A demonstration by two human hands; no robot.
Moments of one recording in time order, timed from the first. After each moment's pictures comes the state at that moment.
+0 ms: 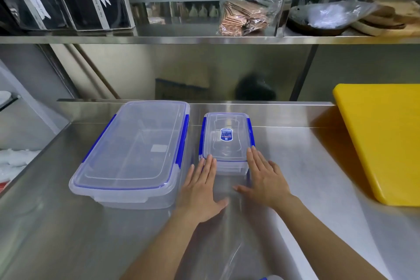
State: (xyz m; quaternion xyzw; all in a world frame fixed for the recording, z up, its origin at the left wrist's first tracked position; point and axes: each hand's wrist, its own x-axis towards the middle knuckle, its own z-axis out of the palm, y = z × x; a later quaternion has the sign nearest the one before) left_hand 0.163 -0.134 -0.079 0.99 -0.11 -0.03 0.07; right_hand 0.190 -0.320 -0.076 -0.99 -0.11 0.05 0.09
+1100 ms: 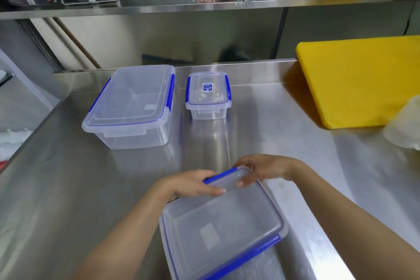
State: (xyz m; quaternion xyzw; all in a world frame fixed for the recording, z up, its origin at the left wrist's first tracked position) left_hand 0.017 -0.135 -0.034 0.82 -0.10 -0.42 0.38; right_hand 0.031 -0.352 -0.019 -0.85 -0.10 0.39 0.34
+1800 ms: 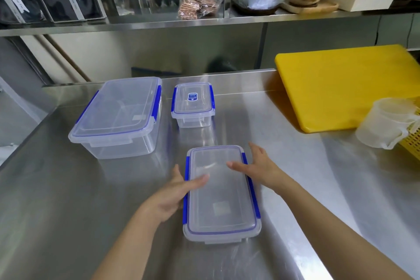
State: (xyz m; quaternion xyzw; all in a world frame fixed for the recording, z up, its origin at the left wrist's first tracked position) left_hand -0.017 -0.150 -0.032 0.67 0.12 -0.33 0.66; right_hand 0.005 -0.375 -0.029 -0.89 0.09 0.14 0.43
